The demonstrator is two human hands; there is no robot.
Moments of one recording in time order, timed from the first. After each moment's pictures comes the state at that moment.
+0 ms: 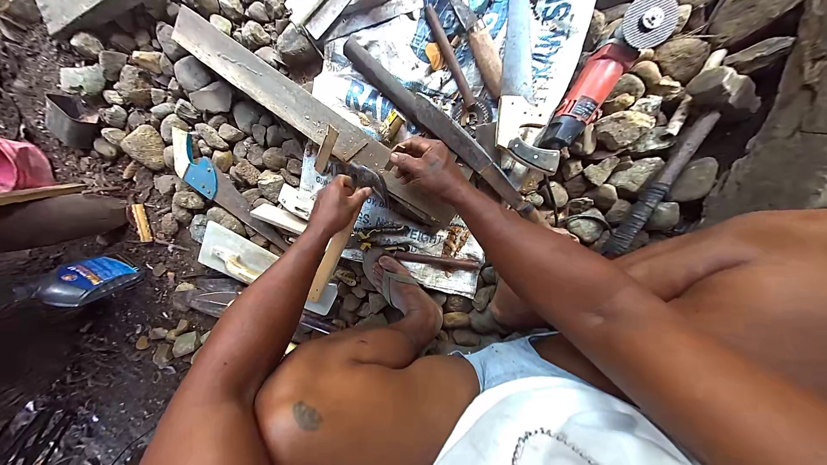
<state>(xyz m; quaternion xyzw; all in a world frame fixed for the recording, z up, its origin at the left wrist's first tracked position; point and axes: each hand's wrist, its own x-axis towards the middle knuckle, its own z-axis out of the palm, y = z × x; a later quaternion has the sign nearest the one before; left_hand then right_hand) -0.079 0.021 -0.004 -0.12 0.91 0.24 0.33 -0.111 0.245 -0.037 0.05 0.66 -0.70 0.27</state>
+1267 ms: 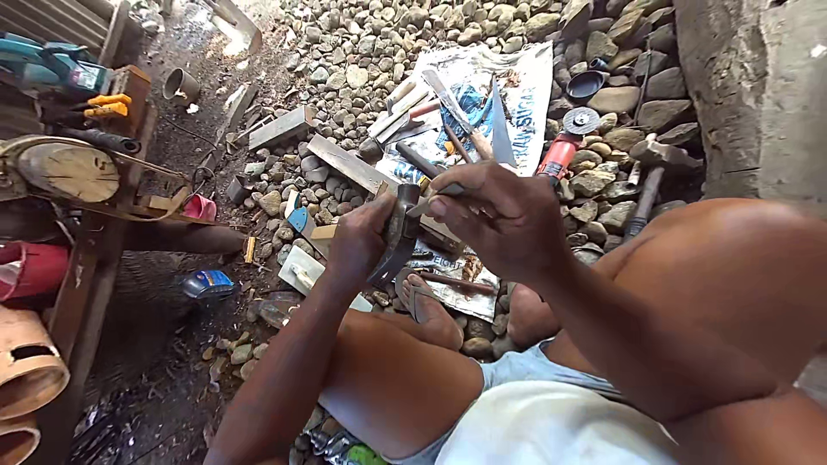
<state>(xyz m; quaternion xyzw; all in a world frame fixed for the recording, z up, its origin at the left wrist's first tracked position) 0.064 0.103 0.272 0.23 0.94 0.26 -0.08 0.053 0.331 0.268 -0.30 0.70 -0.62 -0.20</state>
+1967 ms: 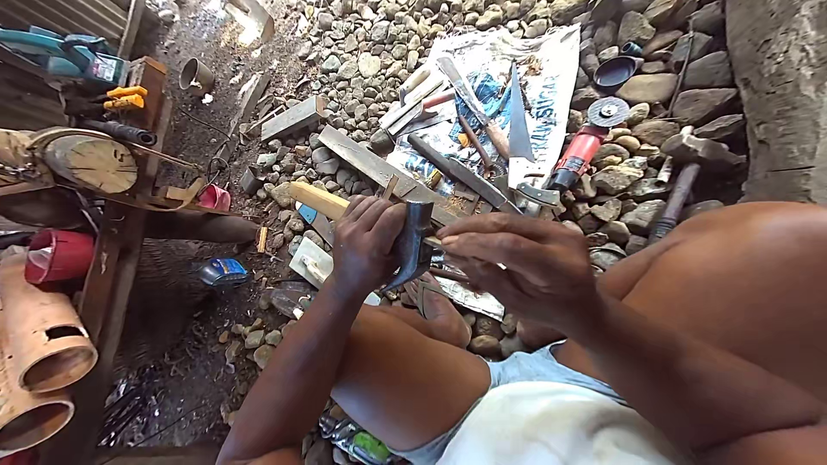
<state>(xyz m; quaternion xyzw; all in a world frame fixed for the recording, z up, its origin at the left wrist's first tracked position) 0.061 0.107 0.267 0.34 0.88 0.16 -0.28 0.075 0.339 0.244 -0.39 0.66 -0.59 -0.26</state>
